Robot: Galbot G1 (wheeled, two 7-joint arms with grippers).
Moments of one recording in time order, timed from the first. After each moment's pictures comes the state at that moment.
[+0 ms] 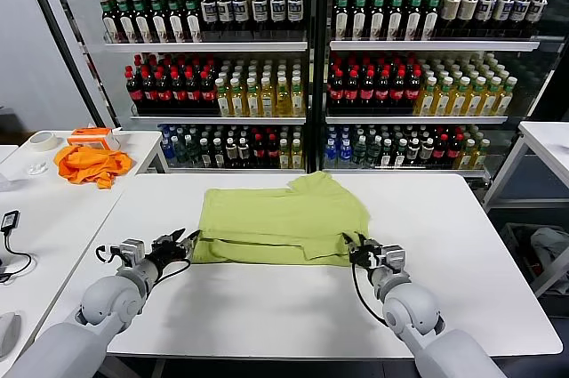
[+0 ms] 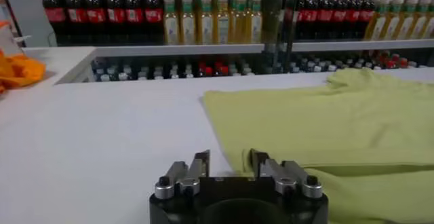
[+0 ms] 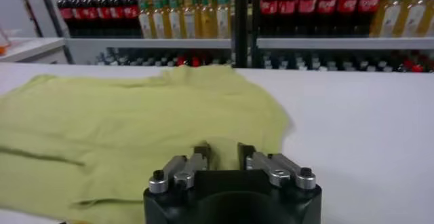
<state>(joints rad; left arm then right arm) 0.96 -0.80 -0.17 -1.61 -0.83 0.33 -0.08 -0.95 1.04 0.11 1.71 0.64 -0.41 0.25</state>
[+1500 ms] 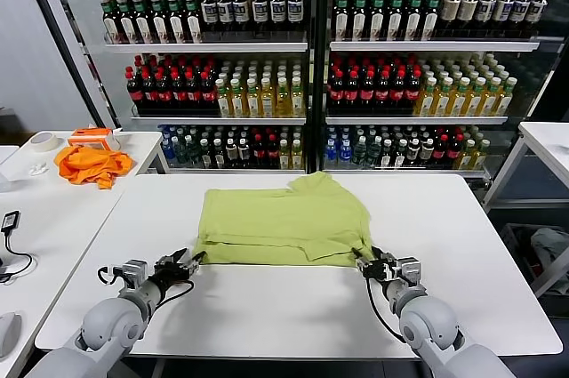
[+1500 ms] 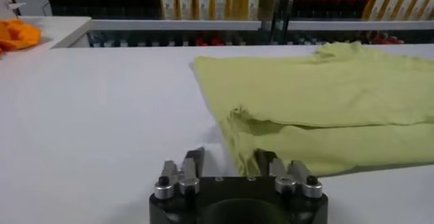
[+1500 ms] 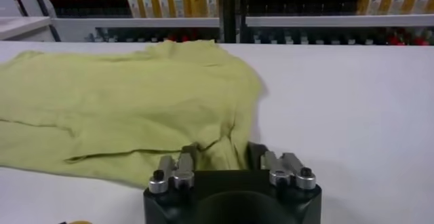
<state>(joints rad) 1.09 -0.82 -0.20 -1.70 -0.82 0.39 -0.11 -1.05 0.98 0.13 1.77 0.72 -0.45 0.28</state>
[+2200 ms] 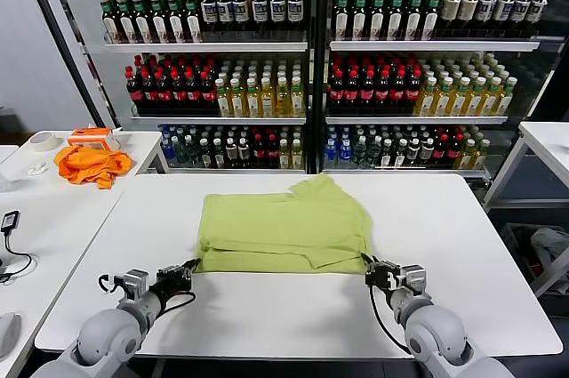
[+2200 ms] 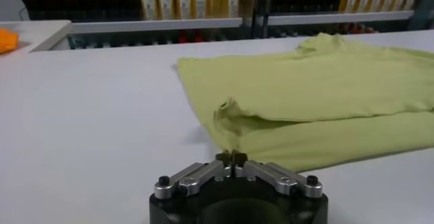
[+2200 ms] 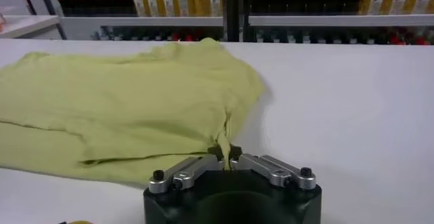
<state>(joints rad) 1.20 -0.80 -0.24 -1.79 -0.76 0.38 -0.08 -1.20 0.95 0.18 1.93 0.69 -0.45 0.27</state>
